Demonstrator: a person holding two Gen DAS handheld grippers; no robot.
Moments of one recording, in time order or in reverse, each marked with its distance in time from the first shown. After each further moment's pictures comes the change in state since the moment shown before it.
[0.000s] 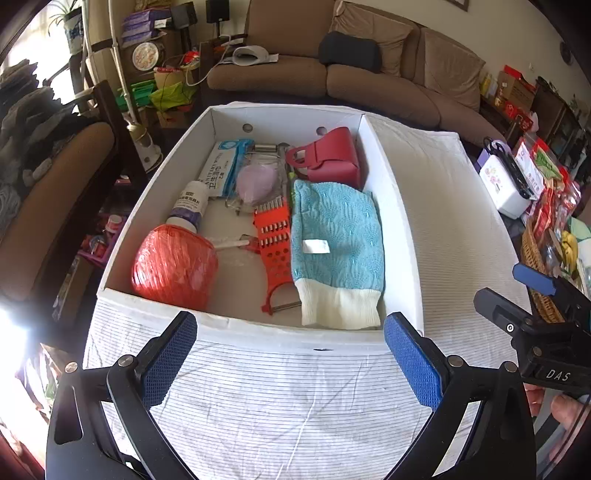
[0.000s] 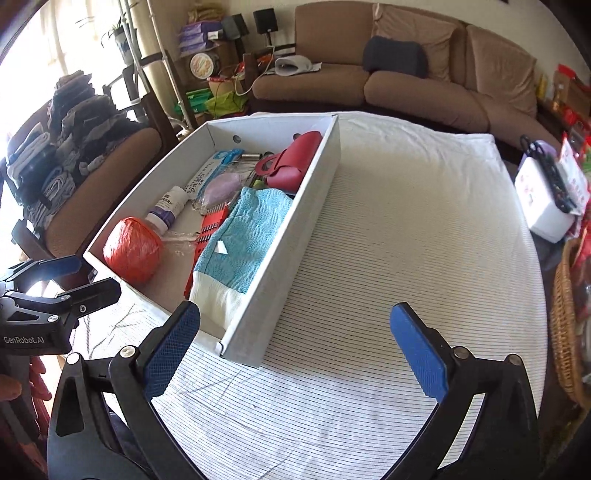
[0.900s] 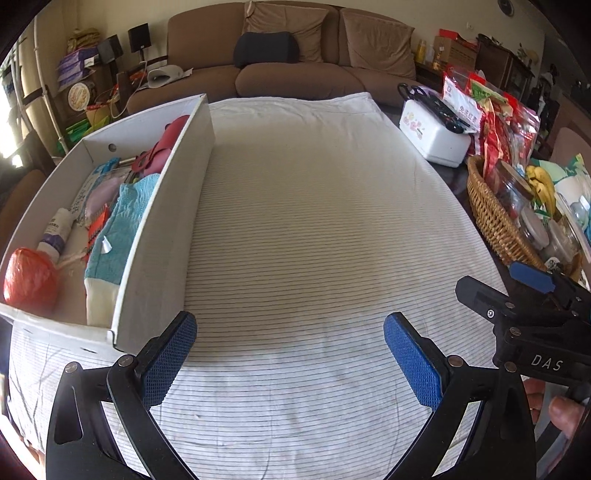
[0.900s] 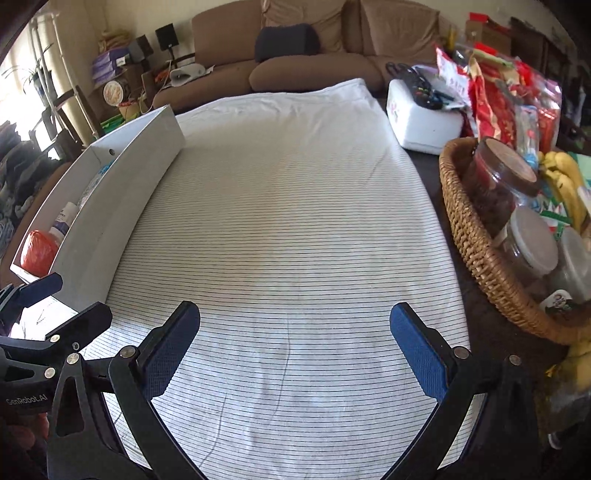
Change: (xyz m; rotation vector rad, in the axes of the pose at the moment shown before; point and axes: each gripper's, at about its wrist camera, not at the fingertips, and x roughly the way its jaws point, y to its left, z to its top) left arm 0.058 -0.212 -0.046 0.174 -0.037 -0.089; right arm -0.021 -0.195 -0.090 0.219 -0.009 -0.189
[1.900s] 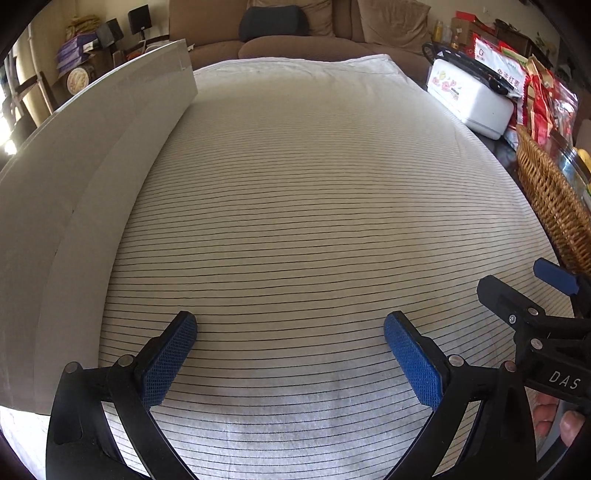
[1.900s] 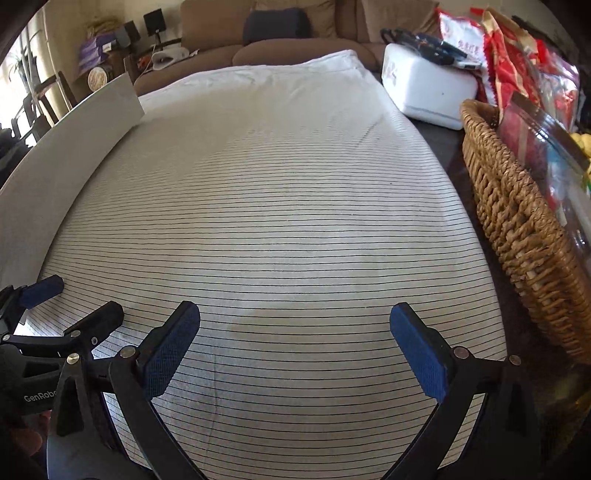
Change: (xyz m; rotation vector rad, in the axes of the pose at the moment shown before) left arm 0.108 -0.013 -0.006 -0.011 0.055 0.047; right arm 0.099 -0.025 -0.009 -0.021 0.021 -0.053
